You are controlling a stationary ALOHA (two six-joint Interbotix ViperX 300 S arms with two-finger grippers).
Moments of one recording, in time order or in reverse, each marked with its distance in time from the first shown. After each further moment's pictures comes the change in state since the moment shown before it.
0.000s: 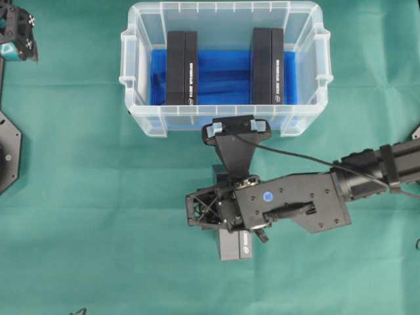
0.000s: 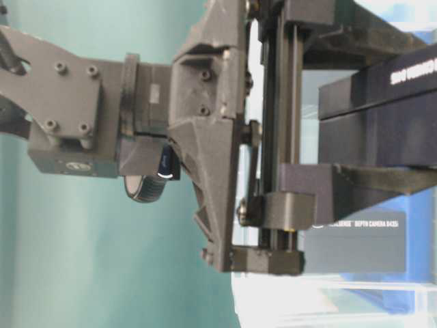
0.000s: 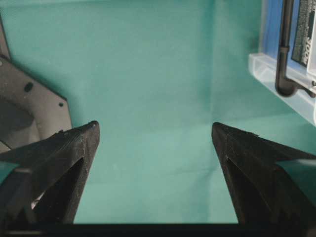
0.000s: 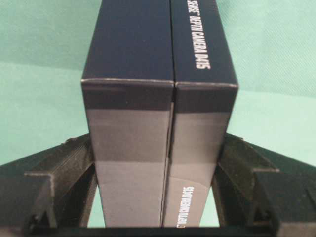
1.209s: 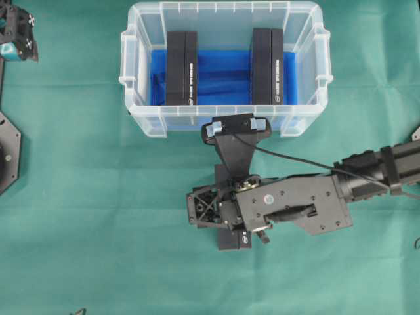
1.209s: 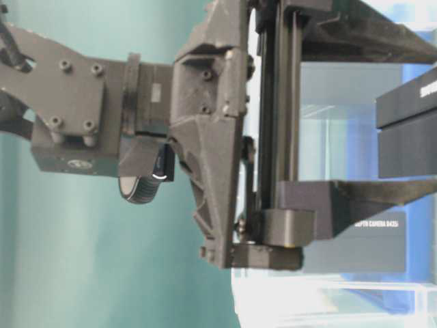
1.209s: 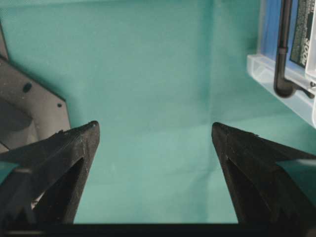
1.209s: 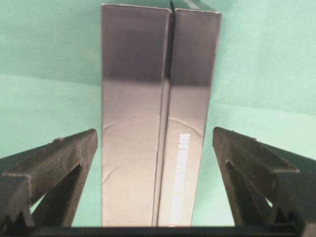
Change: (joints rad) left arm 0.000 -0.003 0.003 0.002 -0.003 -0.005; right arm 0.008 -0.002 -0.006 -0.041 0.032 0.002
